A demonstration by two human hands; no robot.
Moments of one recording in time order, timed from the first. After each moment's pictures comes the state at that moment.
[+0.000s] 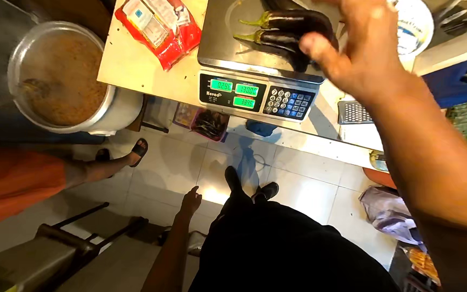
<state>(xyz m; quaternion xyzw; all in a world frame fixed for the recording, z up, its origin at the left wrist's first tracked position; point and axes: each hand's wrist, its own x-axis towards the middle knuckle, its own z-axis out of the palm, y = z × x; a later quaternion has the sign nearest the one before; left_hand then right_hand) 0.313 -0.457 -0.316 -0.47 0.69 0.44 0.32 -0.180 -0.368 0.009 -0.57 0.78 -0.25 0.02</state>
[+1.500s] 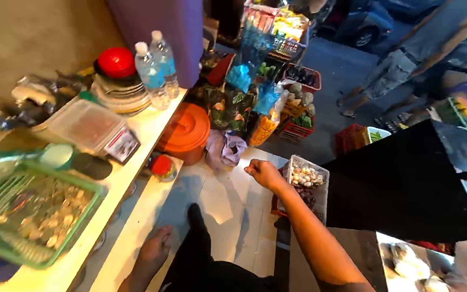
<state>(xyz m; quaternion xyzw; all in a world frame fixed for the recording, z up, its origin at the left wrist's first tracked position) -0.179 0.114 -0.188 0.34 0.85 0.26 0.30 -0.038 0.528 -0.094 0.32 0.88 -0.35 0.07</state>
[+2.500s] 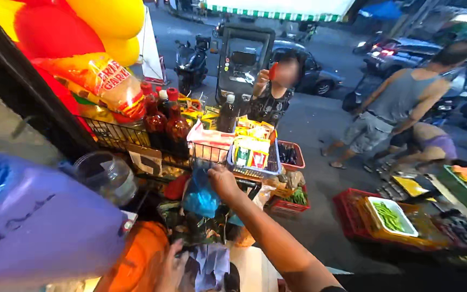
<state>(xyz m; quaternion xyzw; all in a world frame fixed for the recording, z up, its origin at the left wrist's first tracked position) -0.421 0.737 -0.149 0.26 0.80 0.44 0.32 -0.402 1.033 -0.032 0.23 0.95 -0.21 -0.10</state>
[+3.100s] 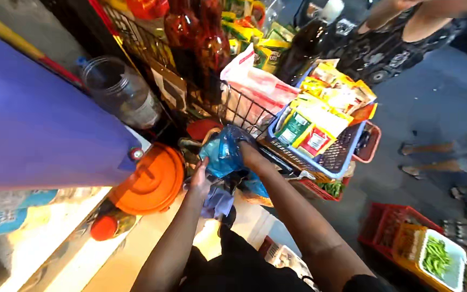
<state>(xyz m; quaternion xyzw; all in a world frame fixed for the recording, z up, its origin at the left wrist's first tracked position) -0.447 0.907 -0.194 -0.25 0.56 0.70 0.35 -0.406 1.088 -0.112 0.19 0.90 -0.36 0.15</state>
